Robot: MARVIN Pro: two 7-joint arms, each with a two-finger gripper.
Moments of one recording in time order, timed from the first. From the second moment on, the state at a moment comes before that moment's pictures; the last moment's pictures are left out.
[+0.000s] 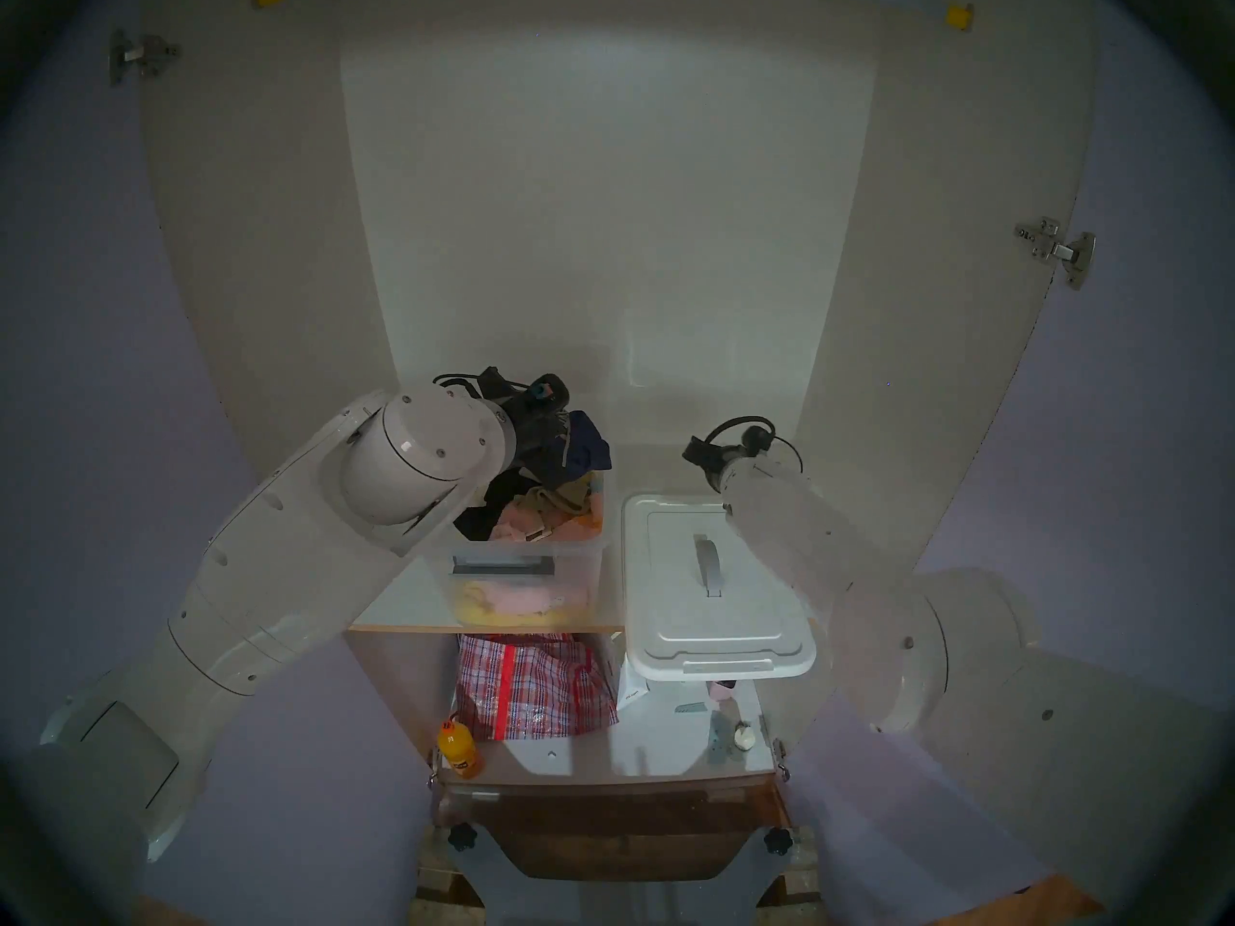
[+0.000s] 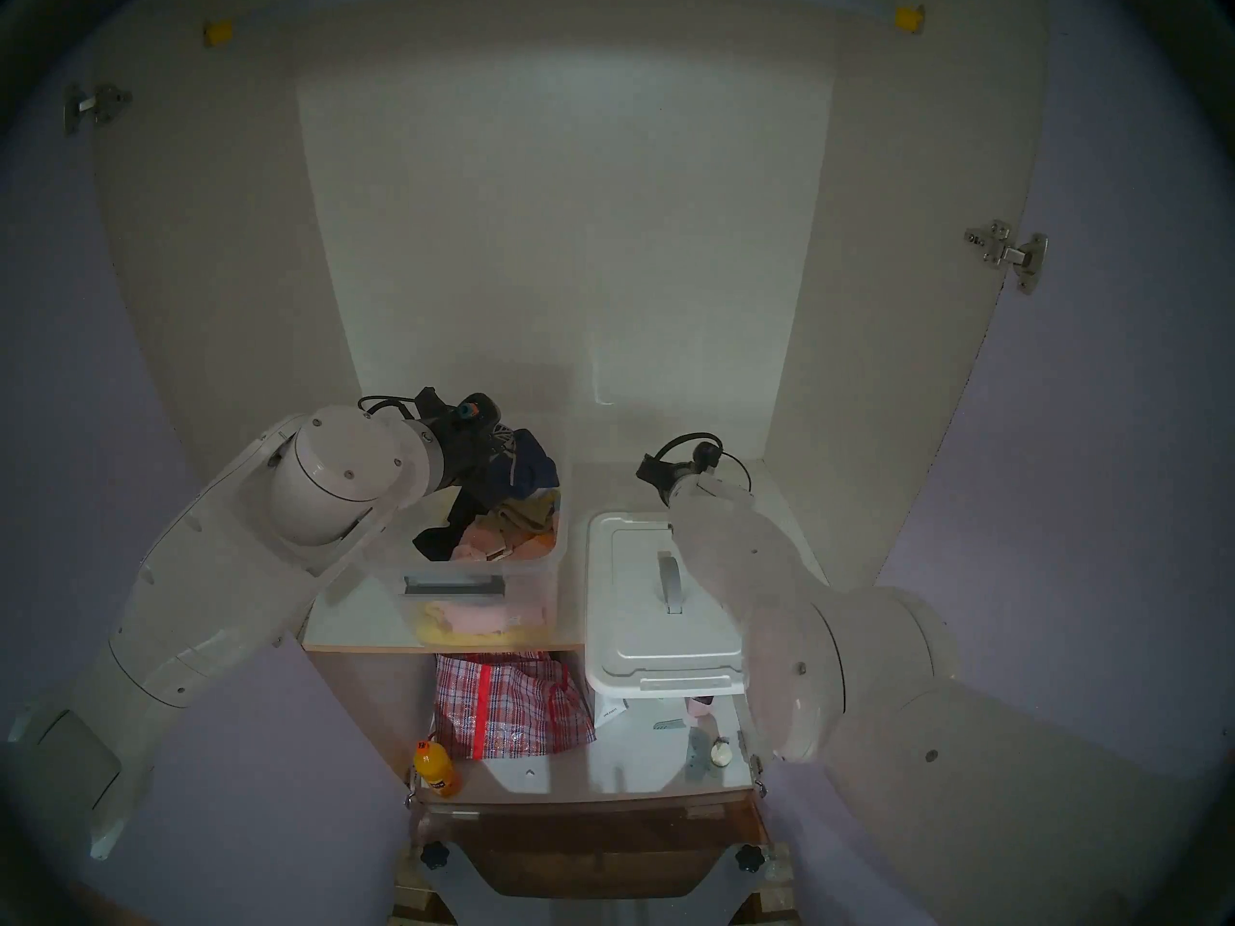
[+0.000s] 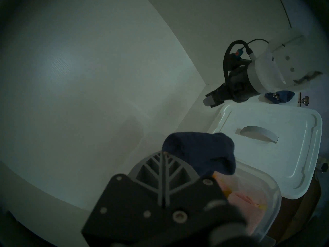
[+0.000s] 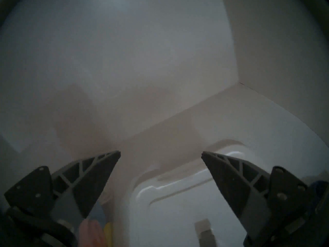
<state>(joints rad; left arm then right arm) 1.03 -0.92 -1.01 -1.89 0.00 0.71 -0.32 -0.65 -1.62 1.52 -0.34 0.42 0.01 0.02</state>
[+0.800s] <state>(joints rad) 1.04 -0.95 -1.02 -1.88 0.02 0.67 -0.22 -1.09 -1.52 1.35 -1.11 0.38 -0.11 0.25</state>
